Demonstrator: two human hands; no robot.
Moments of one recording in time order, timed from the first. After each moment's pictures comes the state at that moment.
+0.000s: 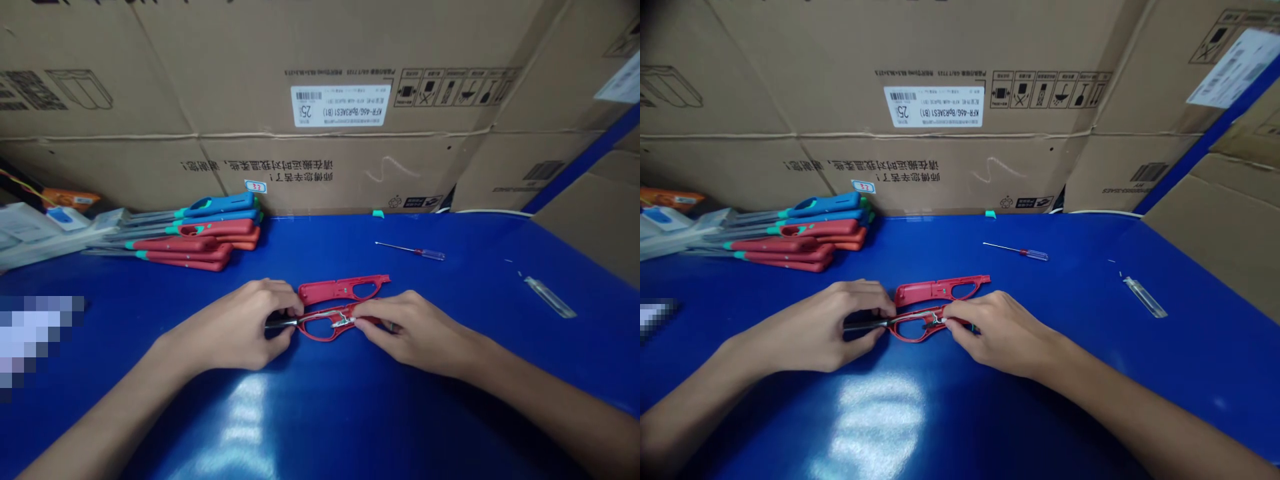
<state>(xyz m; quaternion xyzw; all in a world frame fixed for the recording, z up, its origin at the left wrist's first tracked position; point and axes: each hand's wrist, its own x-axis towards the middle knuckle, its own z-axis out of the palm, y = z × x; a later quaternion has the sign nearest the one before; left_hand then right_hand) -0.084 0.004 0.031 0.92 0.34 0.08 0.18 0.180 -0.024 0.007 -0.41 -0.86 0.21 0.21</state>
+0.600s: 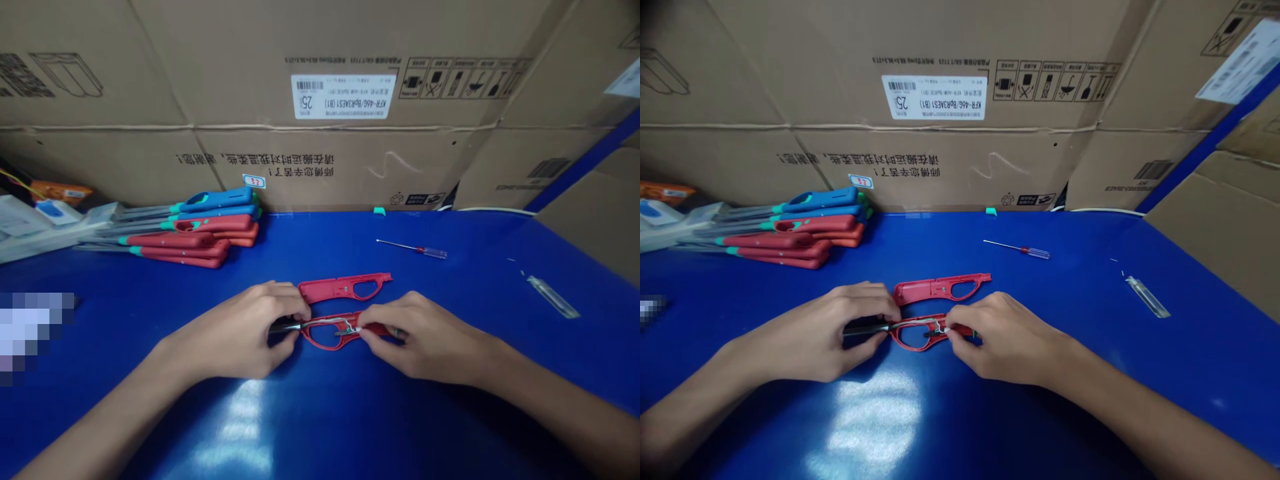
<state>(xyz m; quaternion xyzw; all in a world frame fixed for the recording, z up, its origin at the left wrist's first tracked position) -0.078 0.000 0.028 0.92 0.32 0.08 0.21 0.180 -0.028 0.019 -0.42 -0.87 0.23 0.12</state>
